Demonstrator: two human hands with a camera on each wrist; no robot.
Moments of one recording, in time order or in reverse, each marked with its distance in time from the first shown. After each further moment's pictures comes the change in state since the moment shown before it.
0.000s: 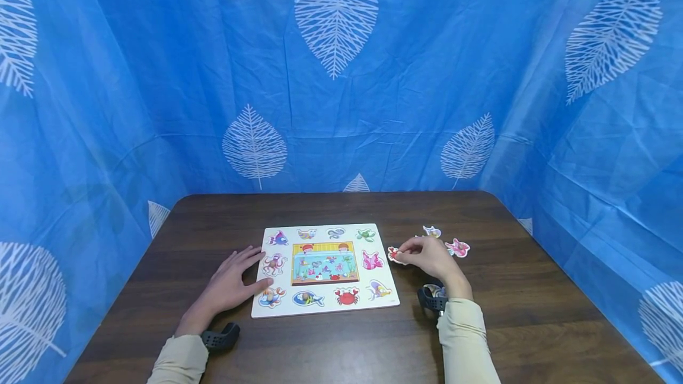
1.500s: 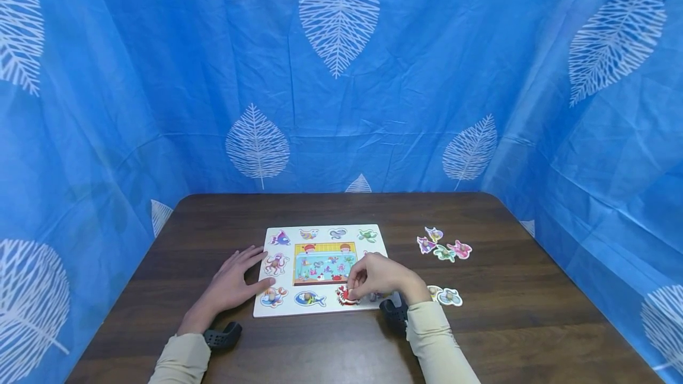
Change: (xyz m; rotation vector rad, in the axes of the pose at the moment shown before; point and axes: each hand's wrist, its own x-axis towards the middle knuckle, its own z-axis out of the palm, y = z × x) left_hand -0.002 0.002 0.001 -0.007 0.005 0.008; right_hand -0.002 -0.079 0.059 0.014 -0.515 -0.339
